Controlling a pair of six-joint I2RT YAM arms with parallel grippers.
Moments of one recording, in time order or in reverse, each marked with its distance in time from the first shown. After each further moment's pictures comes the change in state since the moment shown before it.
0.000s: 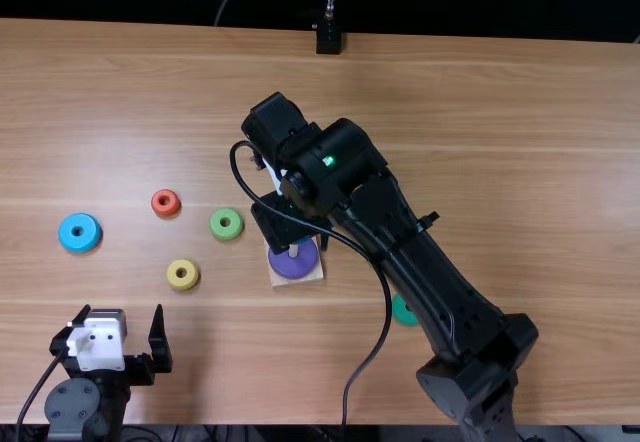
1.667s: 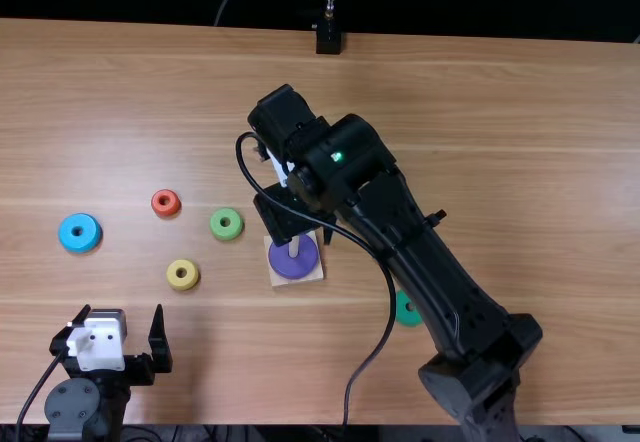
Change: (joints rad) left arm 0.000 0.000 0.000 -0.001 0.000 0.000; right arm -0.020 -0.001 0.014 0.019 0.000 0.000
